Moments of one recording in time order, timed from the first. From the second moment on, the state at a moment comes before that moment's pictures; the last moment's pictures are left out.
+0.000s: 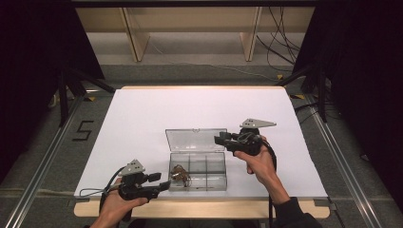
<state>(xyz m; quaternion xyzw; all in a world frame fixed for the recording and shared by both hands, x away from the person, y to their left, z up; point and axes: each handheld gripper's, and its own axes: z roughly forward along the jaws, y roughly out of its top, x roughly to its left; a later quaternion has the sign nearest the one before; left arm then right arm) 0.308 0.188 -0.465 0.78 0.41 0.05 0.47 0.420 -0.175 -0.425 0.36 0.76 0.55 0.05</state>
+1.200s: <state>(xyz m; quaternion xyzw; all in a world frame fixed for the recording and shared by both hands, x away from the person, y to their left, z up) 0.288 0.195 -0.474 0.79 0.40 0.04 0.46 0.380 -0.169 -0.416 0.33 0.79 0.51 0.09</state>
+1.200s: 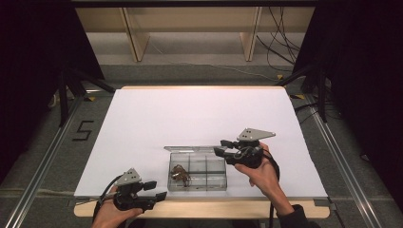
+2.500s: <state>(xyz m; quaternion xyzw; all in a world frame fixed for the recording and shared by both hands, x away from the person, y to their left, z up) 0.282 0.198 -0.475 0.79 0.39 0.05 0.47 0.354 -0.168 -0.416 0.31 0.81 0.48 0.14</state>
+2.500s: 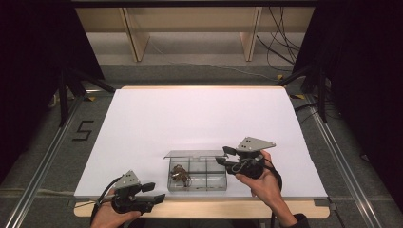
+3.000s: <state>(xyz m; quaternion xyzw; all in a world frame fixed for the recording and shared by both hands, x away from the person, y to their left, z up) 0.282 0.200 -0.475 0.80 0.39 0.05 0.46 0.347 -0.173 -0.418 0.32 0.81 0.47 0.16</state>
